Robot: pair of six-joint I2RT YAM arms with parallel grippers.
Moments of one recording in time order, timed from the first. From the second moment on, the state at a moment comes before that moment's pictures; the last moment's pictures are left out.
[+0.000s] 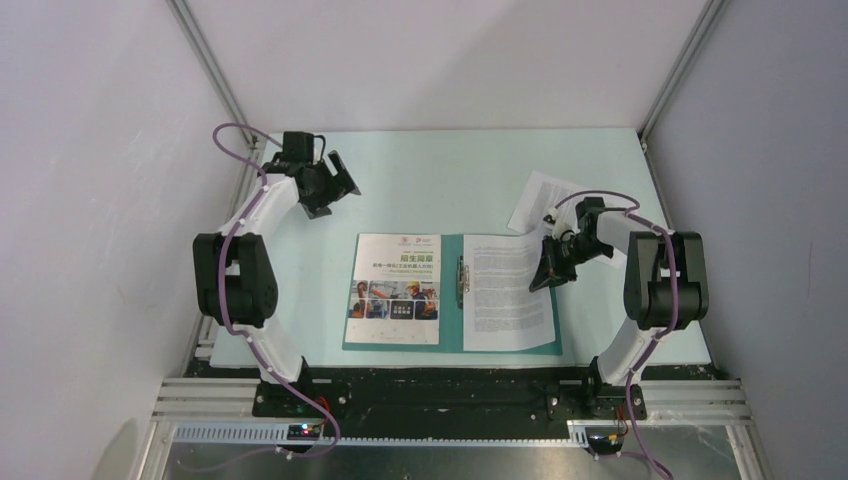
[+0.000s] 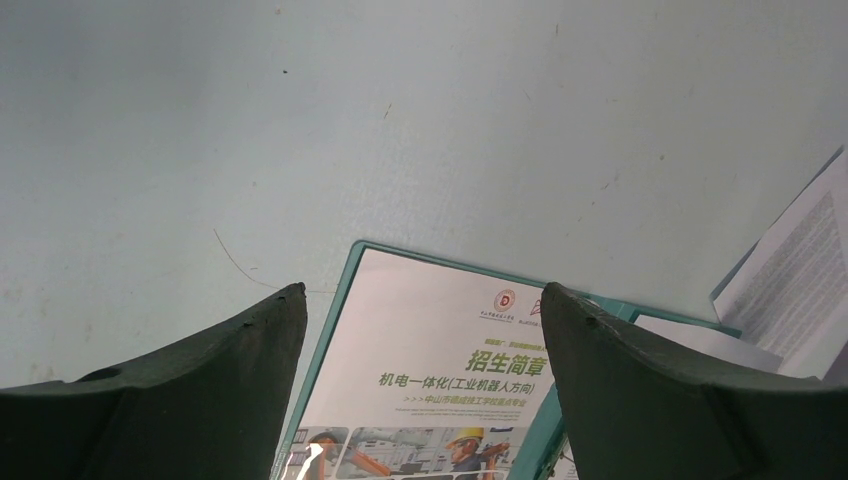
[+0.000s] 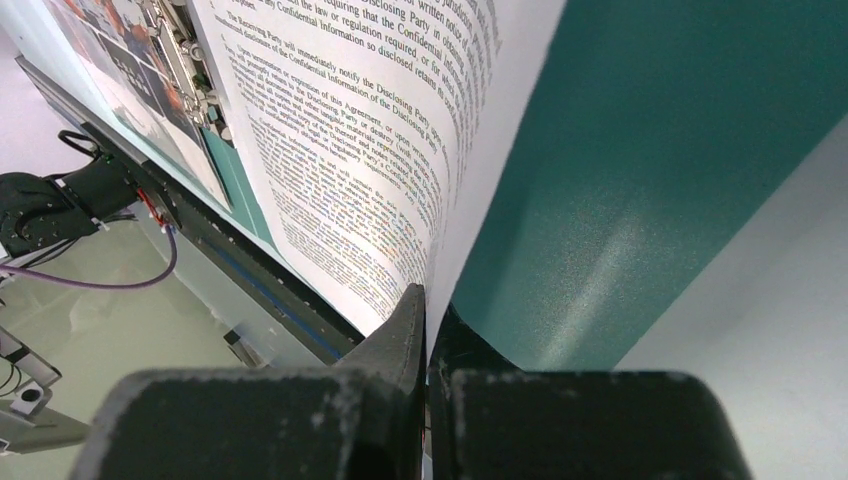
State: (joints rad) left arm -0.04 1.77 1.42 -0.59 0.14 -0.58; right arm -0.01 1.76 1.01 -0.79 -0.69 -0.05
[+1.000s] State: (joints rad) left arm -0.04 1.76 1.42 -0.59 0.14 -0.60; right arm 0.04 1.74 1.00 -0.77 -0.65 0.03
